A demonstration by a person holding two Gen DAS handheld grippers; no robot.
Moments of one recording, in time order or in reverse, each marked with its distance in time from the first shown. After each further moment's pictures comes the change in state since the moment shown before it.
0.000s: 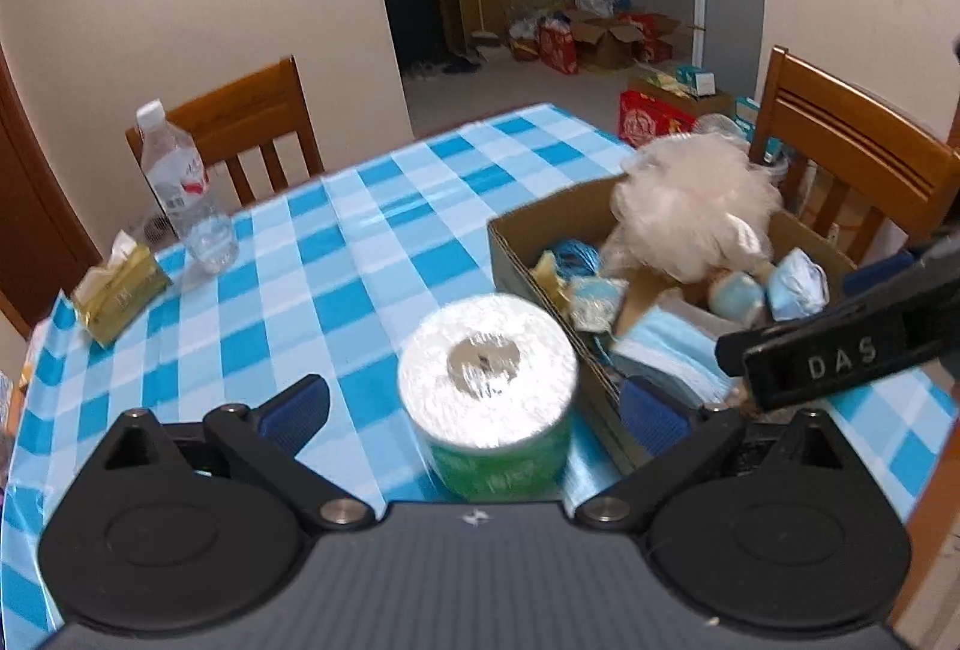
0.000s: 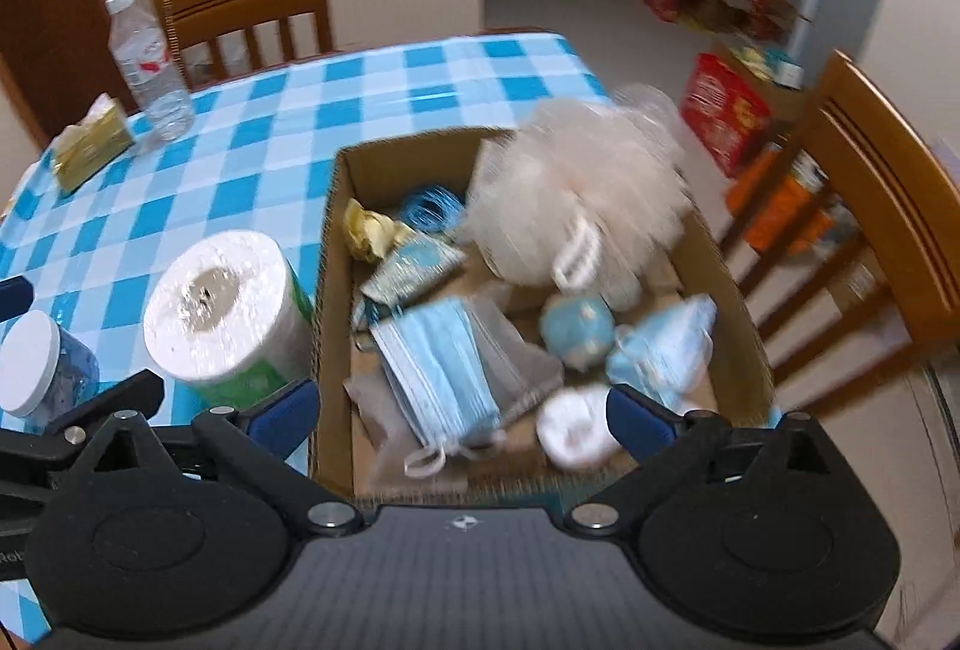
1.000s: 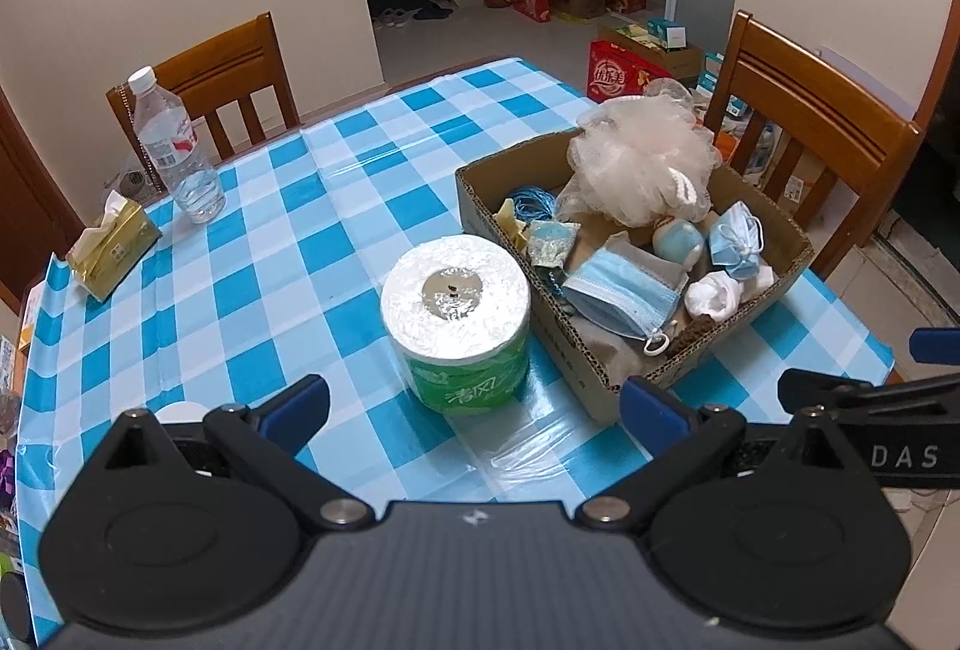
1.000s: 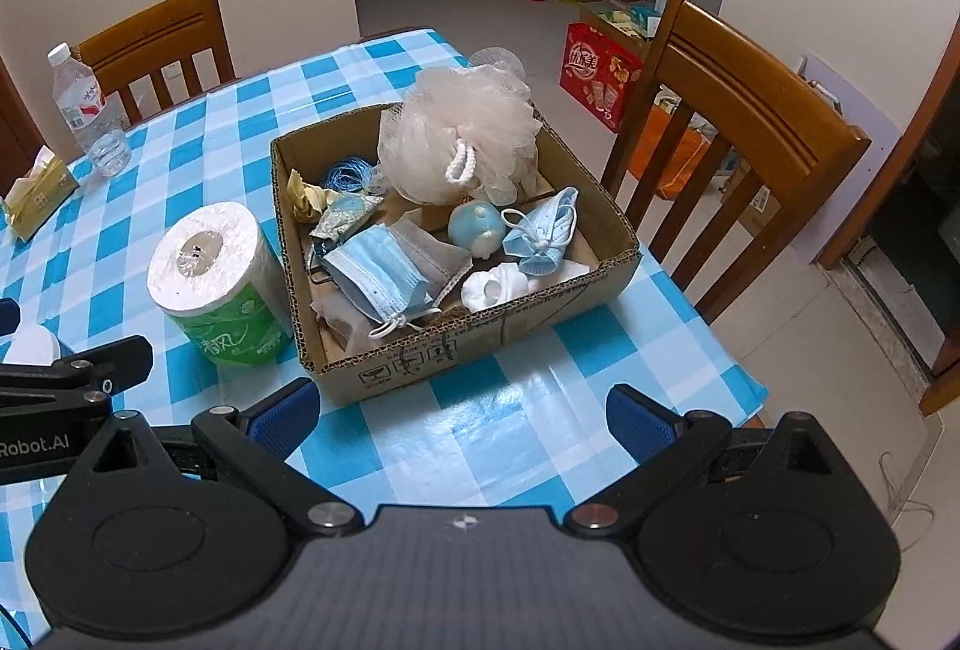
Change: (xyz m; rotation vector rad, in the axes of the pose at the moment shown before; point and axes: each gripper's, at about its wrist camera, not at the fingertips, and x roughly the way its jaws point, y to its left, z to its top) left arm -0.045 -0.001 0.000 0.006 0.112 -0.058; right arm -0.082 0.010 -0.065 0.197 -0.017 -0.150
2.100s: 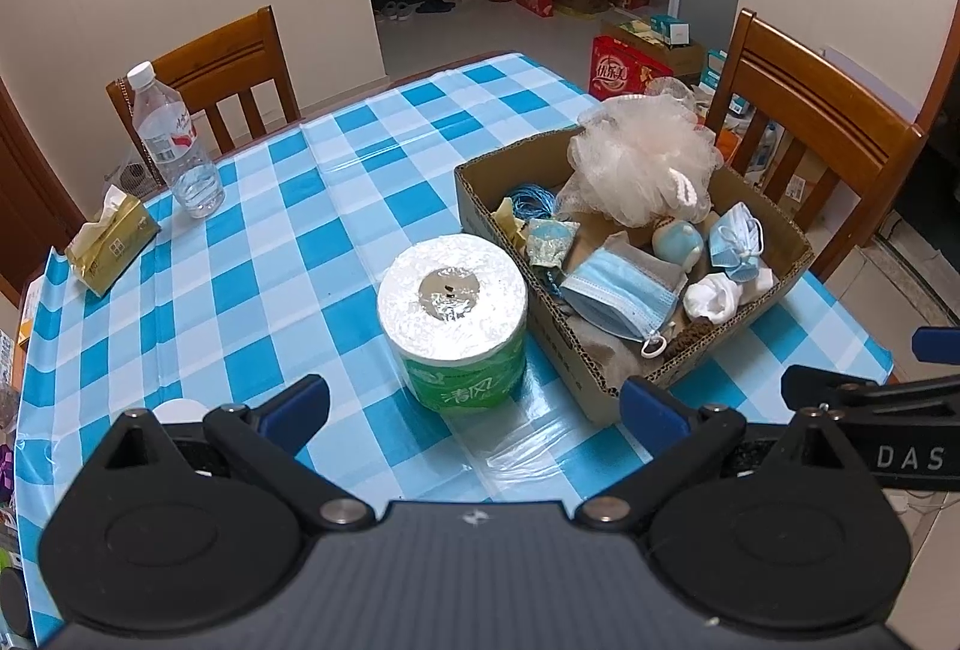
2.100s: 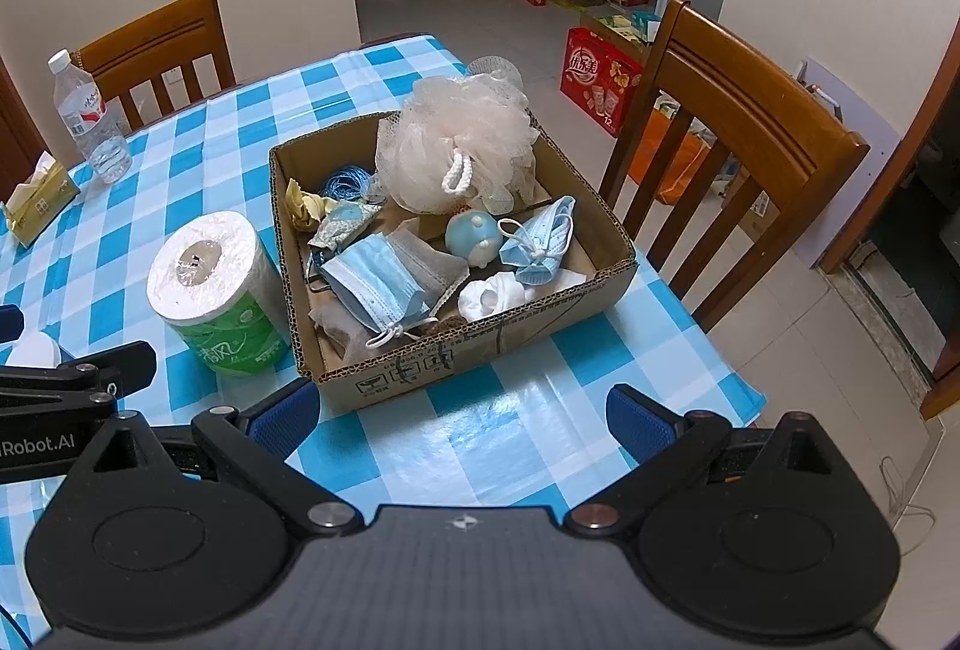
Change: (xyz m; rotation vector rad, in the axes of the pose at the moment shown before) left arm 0.002 -0.001 0.004 -0.008 0.012 -0.001; right arm -0.002 -0.003 0.004 0.000 -0.010 0.001
